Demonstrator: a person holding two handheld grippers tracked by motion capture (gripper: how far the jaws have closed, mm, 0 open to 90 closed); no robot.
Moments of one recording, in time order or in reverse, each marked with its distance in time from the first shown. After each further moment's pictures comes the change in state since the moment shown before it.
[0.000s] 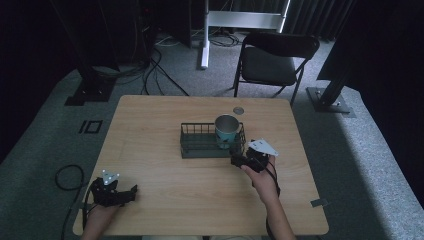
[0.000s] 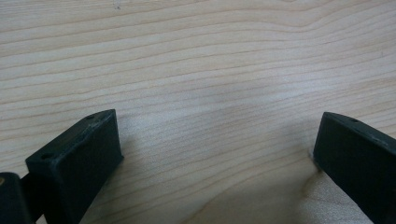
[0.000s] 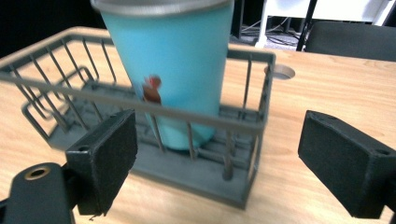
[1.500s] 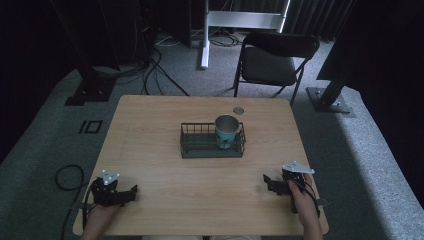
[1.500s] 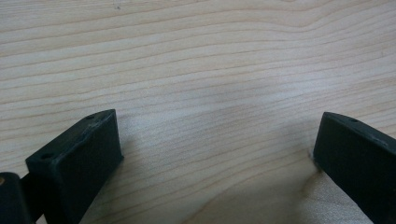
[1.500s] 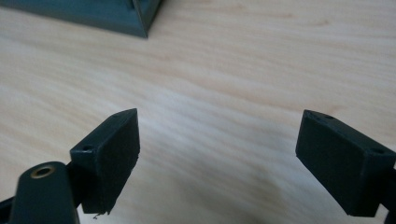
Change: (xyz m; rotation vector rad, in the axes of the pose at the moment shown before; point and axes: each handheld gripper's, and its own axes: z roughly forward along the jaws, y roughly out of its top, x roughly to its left) left arm 0.000 0.000 0.000 0.001 0.000 0.000; right arm -0.097 -0.072 -0.062 0.281 0.030 -0.013
